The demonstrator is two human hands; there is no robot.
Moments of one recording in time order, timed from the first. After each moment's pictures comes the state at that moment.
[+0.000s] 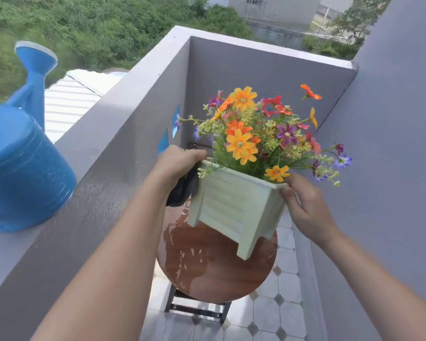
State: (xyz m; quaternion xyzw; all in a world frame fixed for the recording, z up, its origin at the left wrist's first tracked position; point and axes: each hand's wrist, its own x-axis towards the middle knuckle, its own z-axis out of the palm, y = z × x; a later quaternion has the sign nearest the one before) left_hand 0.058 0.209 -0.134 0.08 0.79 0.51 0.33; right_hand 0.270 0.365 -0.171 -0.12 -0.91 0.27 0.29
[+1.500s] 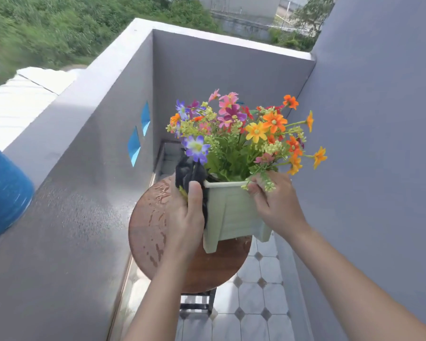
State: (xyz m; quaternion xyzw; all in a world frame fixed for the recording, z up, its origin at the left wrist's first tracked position) left_hand 0.182 0.196 -0.164 0.18 0.74 0.63 0.15; right_hand 0.271 0.343 -0.172 -0.18 -0.92 0.10 0.34
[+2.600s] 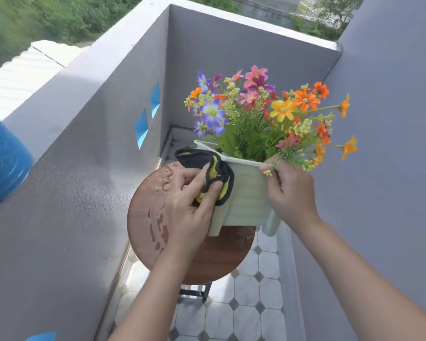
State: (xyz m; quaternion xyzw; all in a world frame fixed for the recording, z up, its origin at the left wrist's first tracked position) left_hand 0.176 0.199 -0.210 0.32 0.69 0.65 -0.05; right_hand 0.268 0.353 -0.171 -0.22 -0.91 0.12 0.35
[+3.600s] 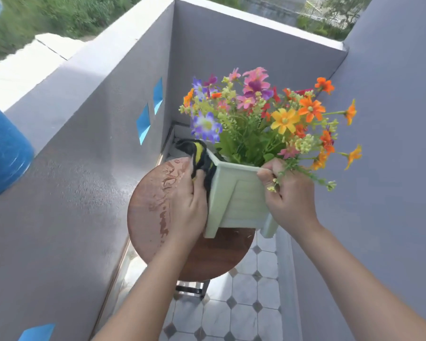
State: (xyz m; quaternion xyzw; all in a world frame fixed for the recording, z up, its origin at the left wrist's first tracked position) left_hand 0.166 0.207 -0.222 0.20 0.71 0.66 0.12; right_hand 0.266 0.334 -0.160 -0.21 -0.92 0.13 0.30
